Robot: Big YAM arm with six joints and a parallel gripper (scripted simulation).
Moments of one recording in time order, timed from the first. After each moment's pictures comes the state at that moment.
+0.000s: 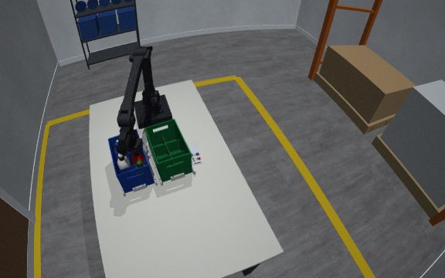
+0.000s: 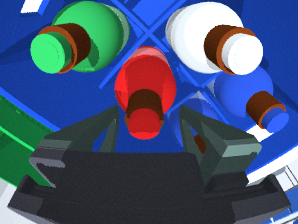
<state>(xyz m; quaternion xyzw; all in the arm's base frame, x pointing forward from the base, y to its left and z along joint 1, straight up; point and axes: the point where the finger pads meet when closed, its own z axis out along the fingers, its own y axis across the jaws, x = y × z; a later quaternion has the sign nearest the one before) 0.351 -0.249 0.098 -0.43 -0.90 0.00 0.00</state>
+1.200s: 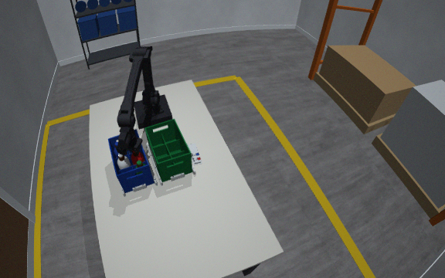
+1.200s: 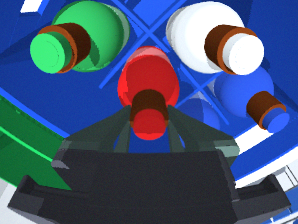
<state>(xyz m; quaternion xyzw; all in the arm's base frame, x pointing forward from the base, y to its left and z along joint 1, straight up) 0.351 -0.249 0.098 -0.43 -0.90 0.00 0.00</state>
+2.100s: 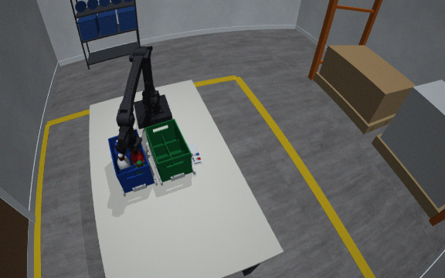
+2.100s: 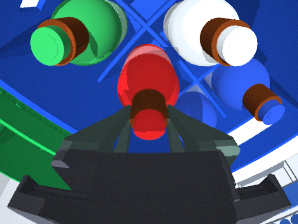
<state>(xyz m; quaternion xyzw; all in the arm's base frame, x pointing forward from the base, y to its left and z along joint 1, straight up) 0.346 -0.247 0.105 -0.43 -0.90 0.00 0.02</state>
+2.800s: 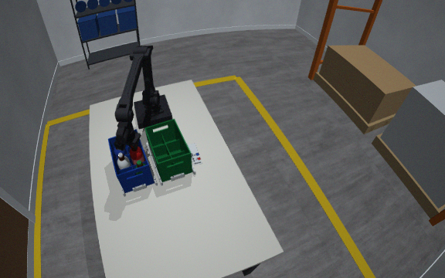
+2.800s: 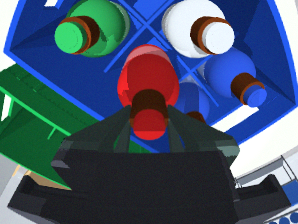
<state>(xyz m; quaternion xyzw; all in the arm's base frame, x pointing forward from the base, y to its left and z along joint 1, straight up) 0.346 -0.248 0.136 -0.43 -0.90 0.00 0.02</state>
